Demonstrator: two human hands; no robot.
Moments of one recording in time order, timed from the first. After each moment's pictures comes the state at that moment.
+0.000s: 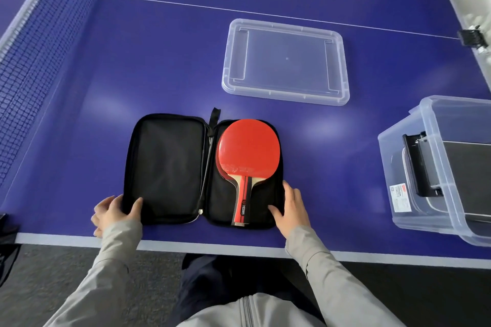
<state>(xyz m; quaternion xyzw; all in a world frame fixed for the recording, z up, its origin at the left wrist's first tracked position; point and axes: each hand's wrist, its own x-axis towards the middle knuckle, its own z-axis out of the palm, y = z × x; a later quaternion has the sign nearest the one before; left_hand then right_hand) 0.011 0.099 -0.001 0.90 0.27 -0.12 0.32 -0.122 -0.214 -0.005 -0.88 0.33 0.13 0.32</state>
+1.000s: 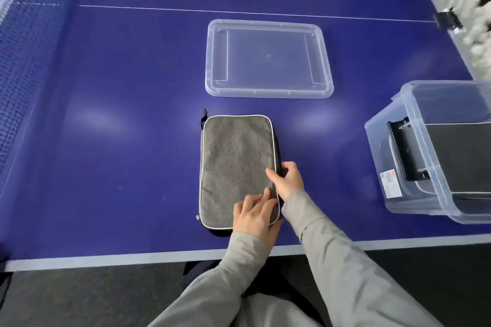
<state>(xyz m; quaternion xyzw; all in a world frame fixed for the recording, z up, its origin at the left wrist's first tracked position) -0.093 -0.104 0.031 0.90 -0.34 -0.07 0.28 -0.068 -0.234 0.026 -0.67 0.49 -0.01 0.55</state>
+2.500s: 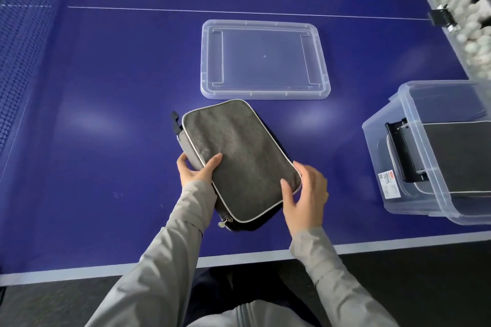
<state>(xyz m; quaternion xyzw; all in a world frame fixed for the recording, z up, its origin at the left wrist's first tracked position) 0.031 -0.090 0.052 0.64 0.28 -0.22 0.68 -0.112 -0.217 0.049 -0.85 0.37 -0.24 0.28</state>
